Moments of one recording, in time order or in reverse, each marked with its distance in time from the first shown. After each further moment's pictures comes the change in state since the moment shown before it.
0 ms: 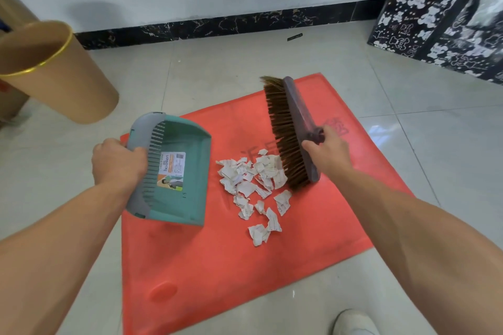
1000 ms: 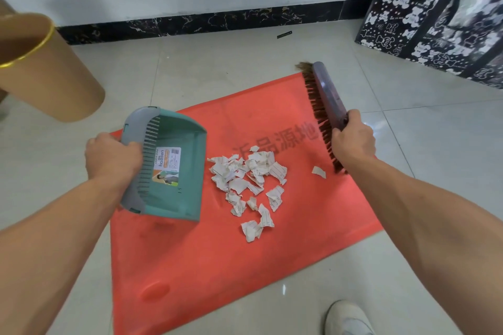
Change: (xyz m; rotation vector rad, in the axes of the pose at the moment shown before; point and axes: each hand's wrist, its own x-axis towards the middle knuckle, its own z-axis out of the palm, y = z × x) left_hand 0.010 -0.004 0.011 -0.021 0.005 0.035; right_hand 0.005 0.007 -0.050 -0.235 0.222 0.125
